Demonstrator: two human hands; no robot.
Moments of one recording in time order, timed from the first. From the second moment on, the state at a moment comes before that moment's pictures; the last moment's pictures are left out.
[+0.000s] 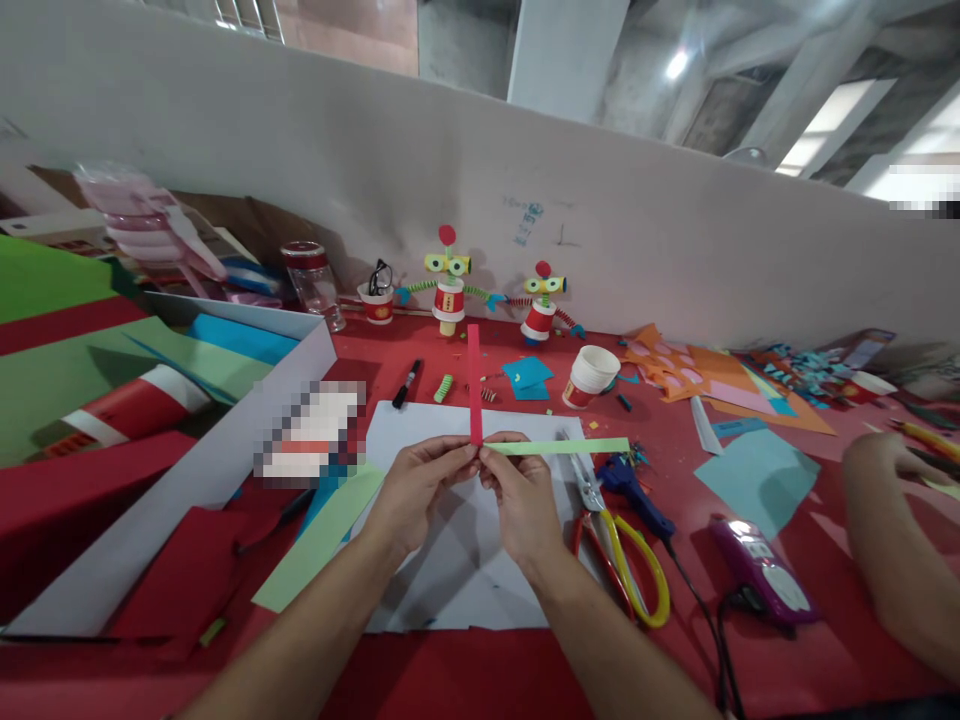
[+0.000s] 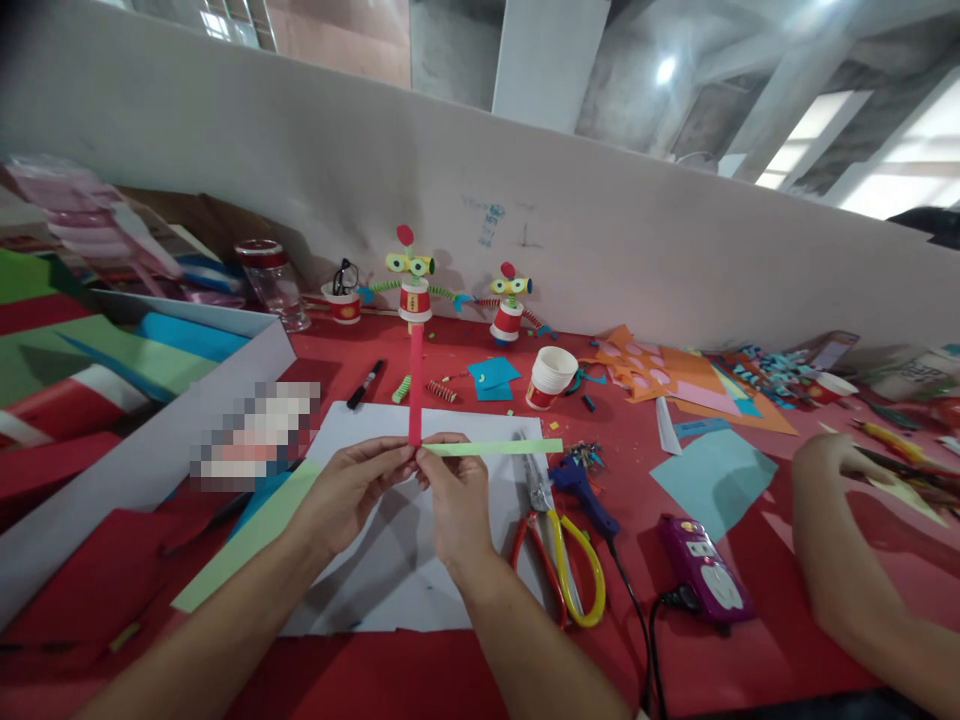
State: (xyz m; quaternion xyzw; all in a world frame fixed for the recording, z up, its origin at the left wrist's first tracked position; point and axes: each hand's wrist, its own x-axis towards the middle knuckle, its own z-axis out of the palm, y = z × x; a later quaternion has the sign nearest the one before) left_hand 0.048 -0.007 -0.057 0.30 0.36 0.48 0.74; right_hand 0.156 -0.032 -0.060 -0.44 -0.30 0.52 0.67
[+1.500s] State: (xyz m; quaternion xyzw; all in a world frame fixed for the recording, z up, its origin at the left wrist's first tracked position) left_hand 0.040 -0.003 -0.054 0.22 0.32 0.43 0.81; right_hand 0.169 -0.037 -0.056 -0.48 -0.54 0.36 0.59
